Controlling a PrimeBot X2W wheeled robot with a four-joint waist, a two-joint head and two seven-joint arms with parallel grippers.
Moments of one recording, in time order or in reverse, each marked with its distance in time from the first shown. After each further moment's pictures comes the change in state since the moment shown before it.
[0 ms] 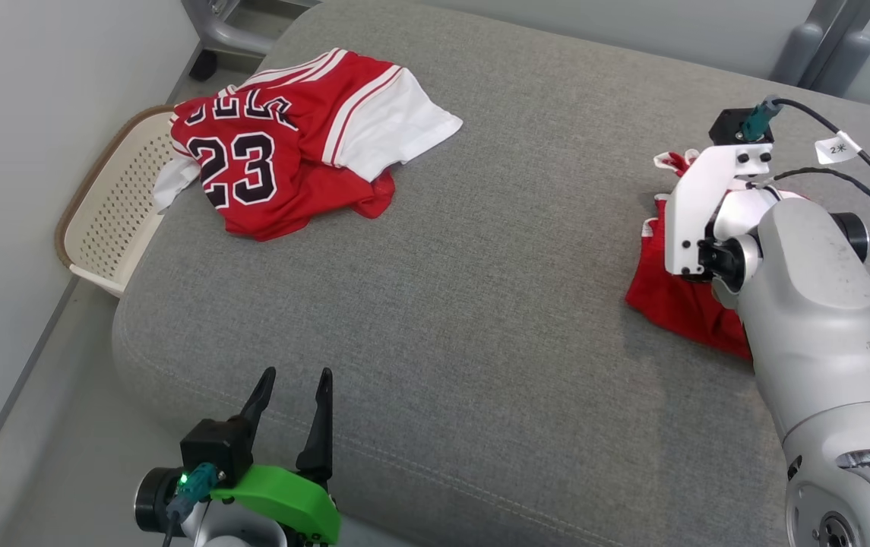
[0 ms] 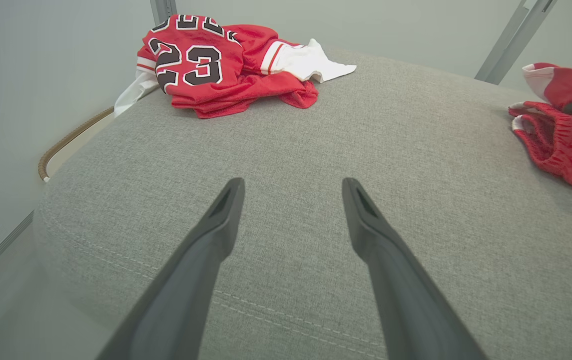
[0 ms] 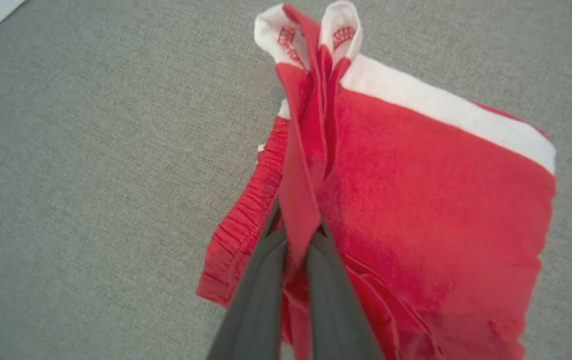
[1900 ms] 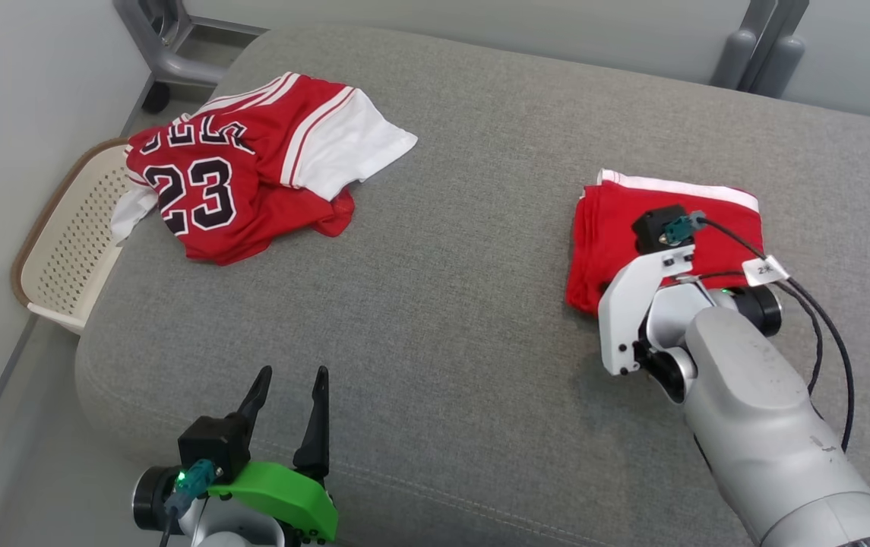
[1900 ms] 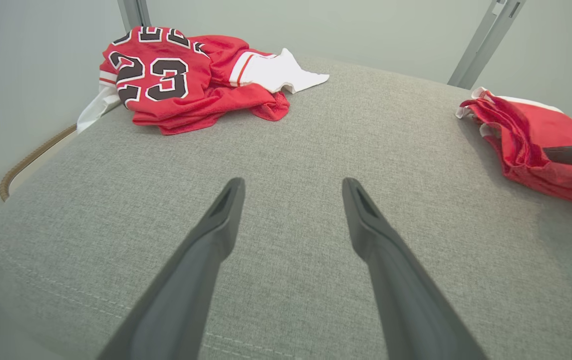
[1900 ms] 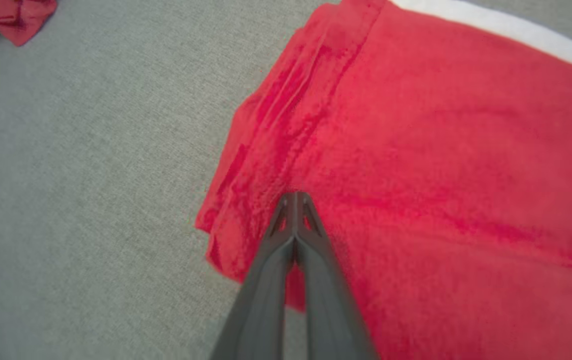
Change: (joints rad) left arm -0.023 0.012 -0.020 0.030 -0.032 0.016 -0.020; right arm 0.219 0.001 0.343 -0.071 0.248 0.000 -0.338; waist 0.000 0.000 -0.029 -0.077
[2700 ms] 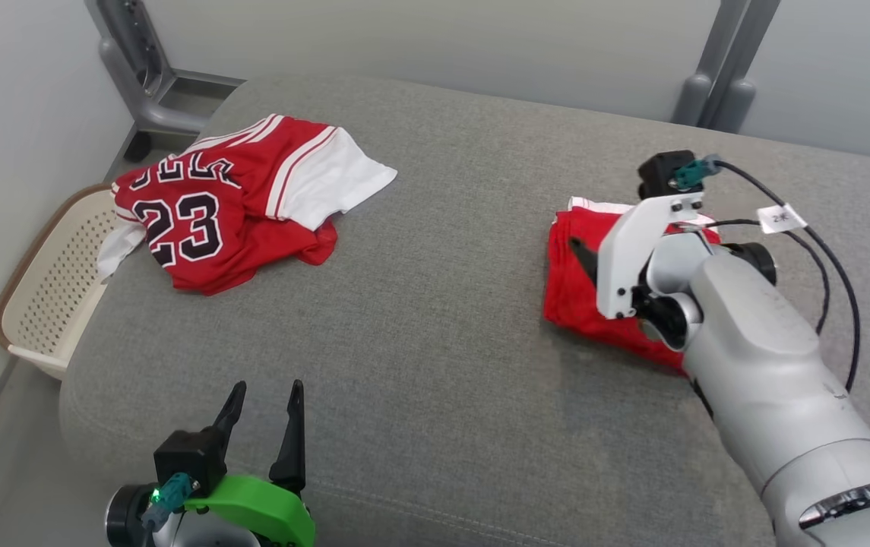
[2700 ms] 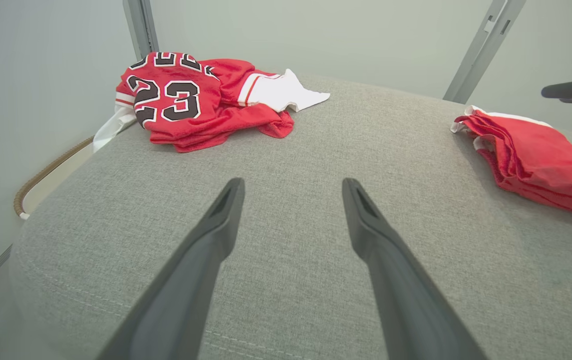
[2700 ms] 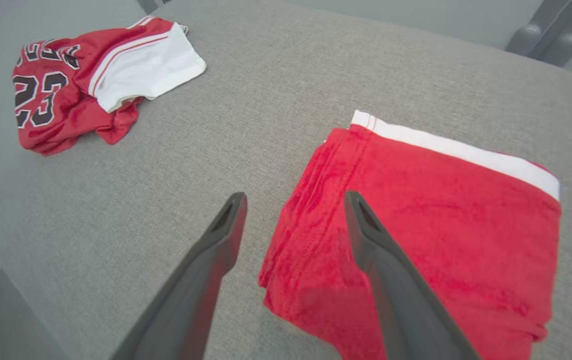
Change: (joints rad) left arm 0.038 0.048 0.008 -0.035 -0.018 0.028 0.021; right arm -0.125 0.002 0.110 0.053 0.217 0.000 0.004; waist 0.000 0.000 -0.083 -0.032
